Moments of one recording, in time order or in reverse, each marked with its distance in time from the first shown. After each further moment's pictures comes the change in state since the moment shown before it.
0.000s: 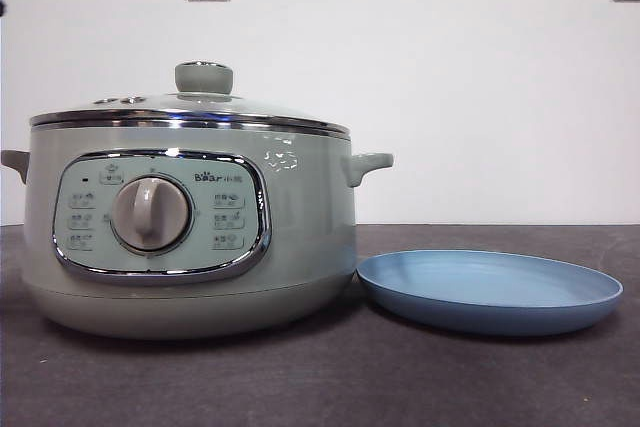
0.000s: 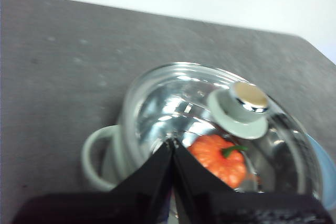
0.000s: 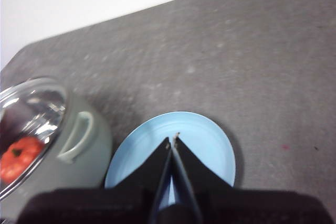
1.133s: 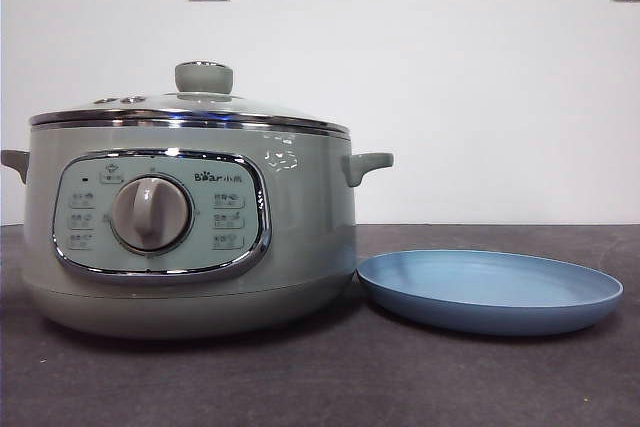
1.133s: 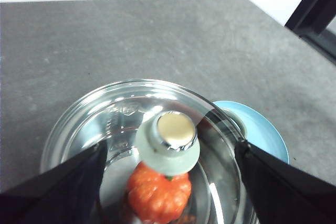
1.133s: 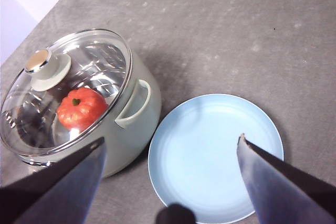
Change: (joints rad) left arm -0.201 0.308 0.365 -0.152 -0.001 0.100; right arm 0.000 0.254 0.270 -0.186 -0.244 -0.191
